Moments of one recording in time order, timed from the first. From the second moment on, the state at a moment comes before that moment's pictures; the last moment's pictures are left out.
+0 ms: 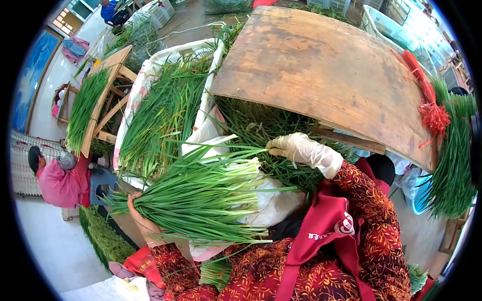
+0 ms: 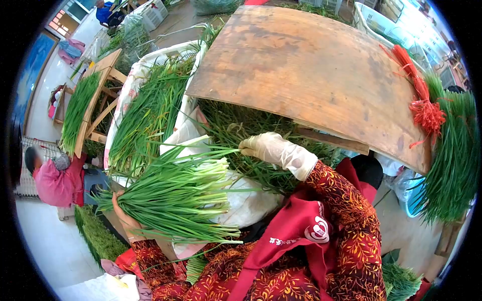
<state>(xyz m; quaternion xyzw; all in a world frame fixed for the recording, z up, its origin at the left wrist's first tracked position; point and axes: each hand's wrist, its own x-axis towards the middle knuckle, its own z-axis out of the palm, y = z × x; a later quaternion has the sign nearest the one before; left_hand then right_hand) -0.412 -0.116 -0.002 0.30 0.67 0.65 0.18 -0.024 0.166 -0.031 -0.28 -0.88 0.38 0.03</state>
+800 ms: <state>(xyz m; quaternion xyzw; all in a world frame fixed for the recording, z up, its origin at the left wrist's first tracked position) -0.400 -0.106 0.004 0.34 0.67 0.64 0.14 0.020 0.156 -0.044 -0.38 -0.84 0.38 0.08</state>
